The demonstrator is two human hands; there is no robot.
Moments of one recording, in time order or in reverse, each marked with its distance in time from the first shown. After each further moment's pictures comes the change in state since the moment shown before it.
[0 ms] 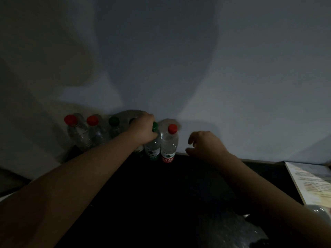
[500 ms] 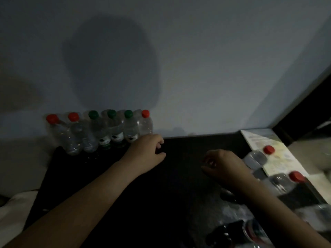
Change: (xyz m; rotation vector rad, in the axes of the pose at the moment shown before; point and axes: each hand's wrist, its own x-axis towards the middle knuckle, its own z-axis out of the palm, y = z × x) left_hand -0.167 0.087 0.015 -0.238 -0.087 0.257; right_hand -0.219 0.042 -0.002 0.032 0.048 0.194
